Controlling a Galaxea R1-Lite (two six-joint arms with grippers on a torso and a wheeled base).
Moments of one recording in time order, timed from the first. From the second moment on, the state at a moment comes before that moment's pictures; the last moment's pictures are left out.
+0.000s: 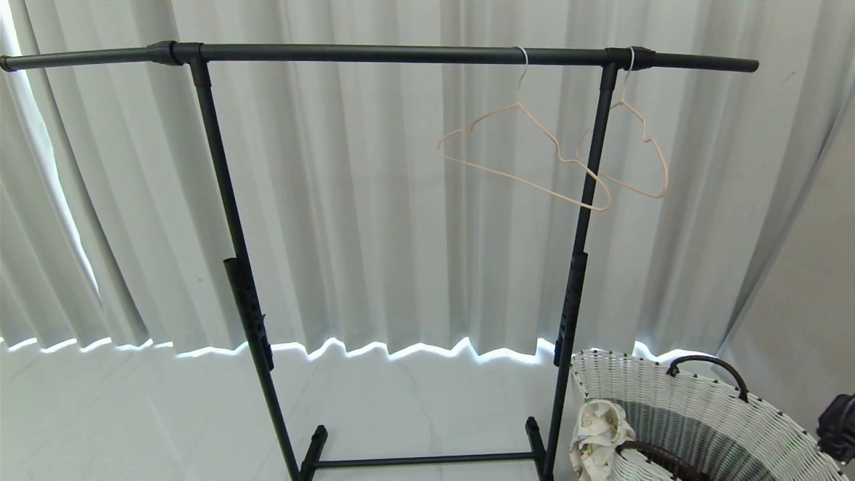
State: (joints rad) left arm 0.00 0.00 0.00 -0.06 -0.11 0.08; right arm -0.17 1.14 -0.29 0.04 0.04 -0.75
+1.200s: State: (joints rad) left arm 0.00 0.00 0.00 -0.06 -0.11 0.08; right arm -0.17 1.87 -0.18 -0.60 0.09 -0.80
